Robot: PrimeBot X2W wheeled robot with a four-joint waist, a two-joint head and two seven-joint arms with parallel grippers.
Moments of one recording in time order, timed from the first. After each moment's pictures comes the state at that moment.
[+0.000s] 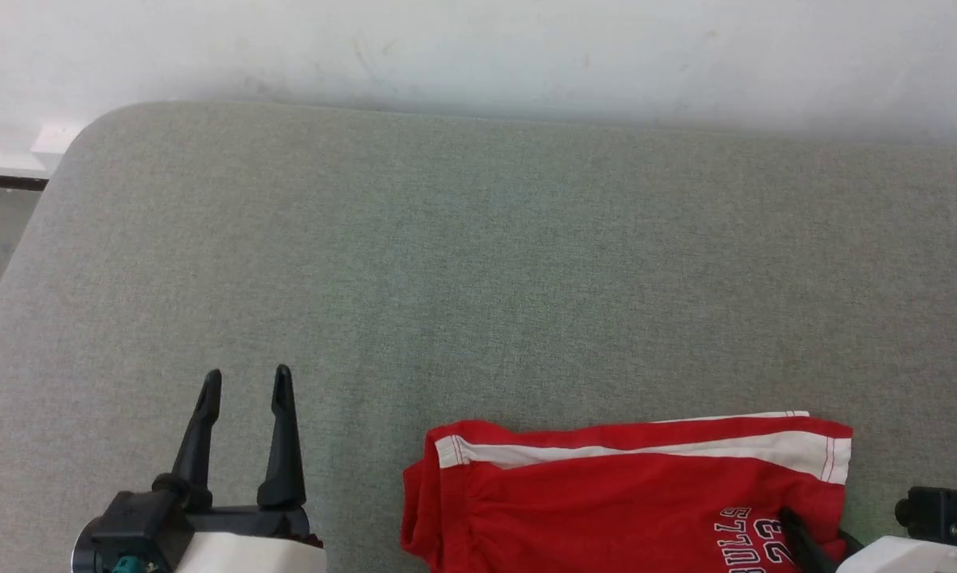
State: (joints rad) left arm 0.14 0.22 -0.17 -0.22 -0.35 0.17 -0.26; right arm 0.22 -0.06 -0.14 0.02 0.42 0.13 0.41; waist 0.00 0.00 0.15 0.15
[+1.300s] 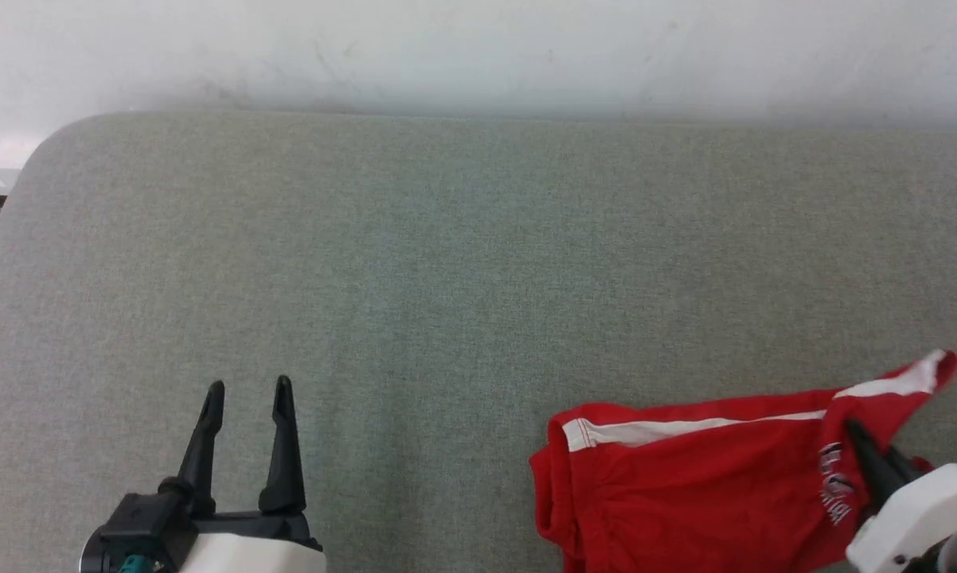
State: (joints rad) left arm 0.14 0.12 -0.07 -0.13 -0.27 0.05 -0.26; right arm 0.12 -0.05 -0.27 -0.16 0.35 0.13 0.47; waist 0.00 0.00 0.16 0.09
